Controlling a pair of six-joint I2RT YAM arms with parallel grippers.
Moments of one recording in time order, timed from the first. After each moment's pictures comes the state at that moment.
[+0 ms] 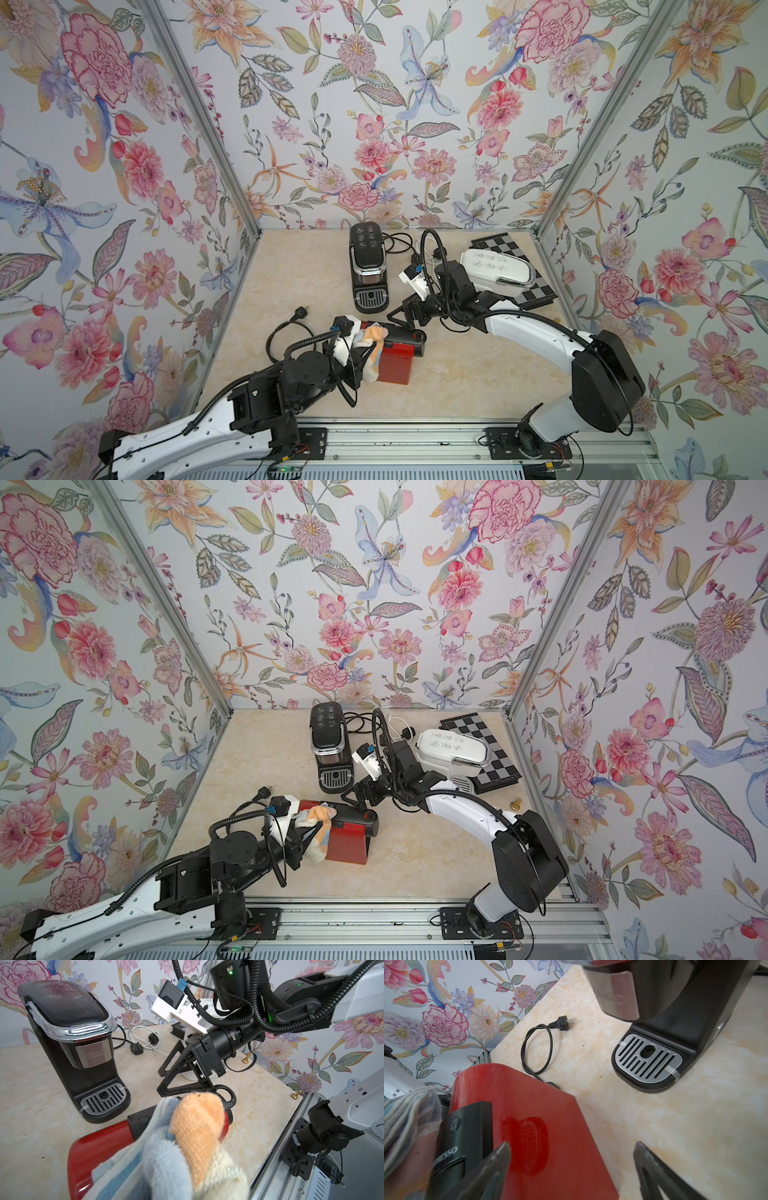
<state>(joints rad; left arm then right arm) -1.20 0.59 0.63 -0.37 -0.36 -0.33 0.66 1.53 1.05 -0.19 -0.57 0.16</state>
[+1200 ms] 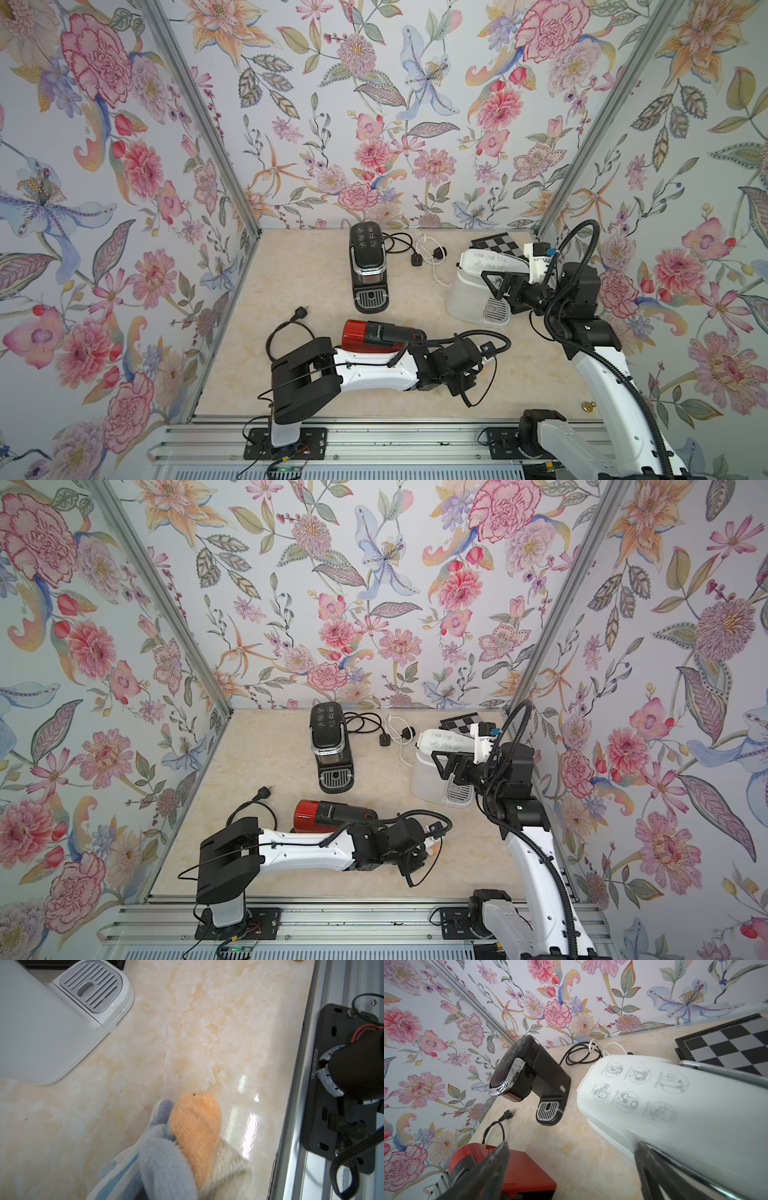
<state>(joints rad) -1.29 1.86 1.25 -0.20 -0.08 -0.03 0.01 0.95 0.90 -0.33 -0.60 0.31</state>
